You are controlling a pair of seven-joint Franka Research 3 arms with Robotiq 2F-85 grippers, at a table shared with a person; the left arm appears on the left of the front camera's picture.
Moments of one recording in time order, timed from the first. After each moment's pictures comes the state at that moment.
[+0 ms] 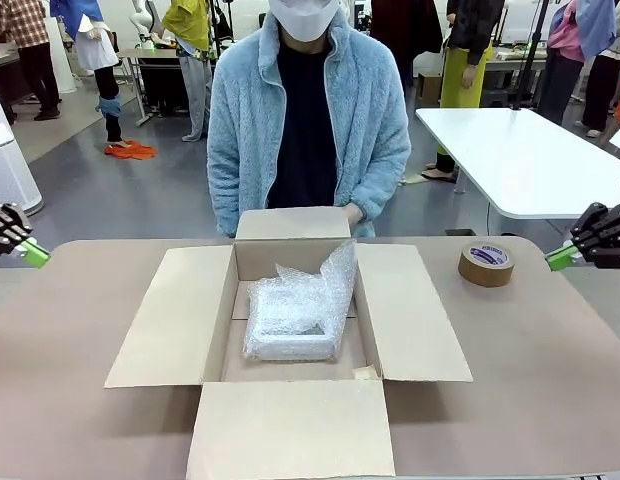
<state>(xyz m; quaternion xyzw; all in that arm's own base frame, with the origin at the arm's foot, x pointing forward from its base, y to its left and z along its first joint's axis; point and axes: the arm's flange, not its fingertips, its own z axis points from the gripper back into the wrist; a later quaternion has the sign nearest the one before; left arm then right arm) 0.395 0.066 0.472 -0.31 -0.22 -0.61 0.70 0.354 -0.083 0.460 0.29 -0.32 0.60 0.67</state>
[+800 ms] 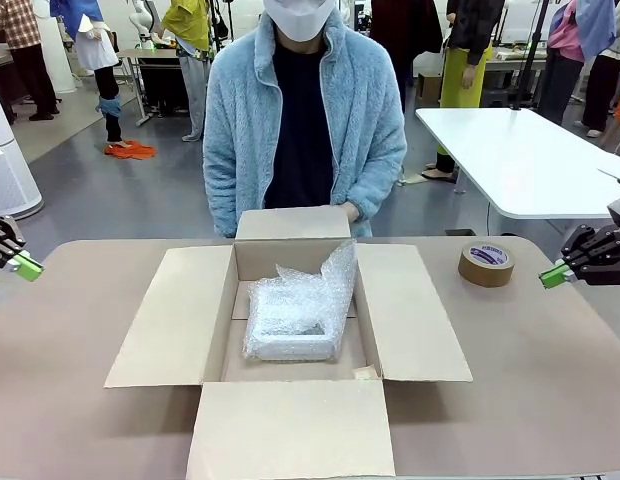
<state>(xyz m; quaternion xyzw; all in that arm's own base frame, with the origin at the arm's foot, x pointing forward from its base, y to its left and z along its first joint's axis) 0.385 0.074 0.457 -0.31 -0.23 -0.61 0.69 0.374 -0.092 0.423 0.32 -0.29 0.60 0.68</state>
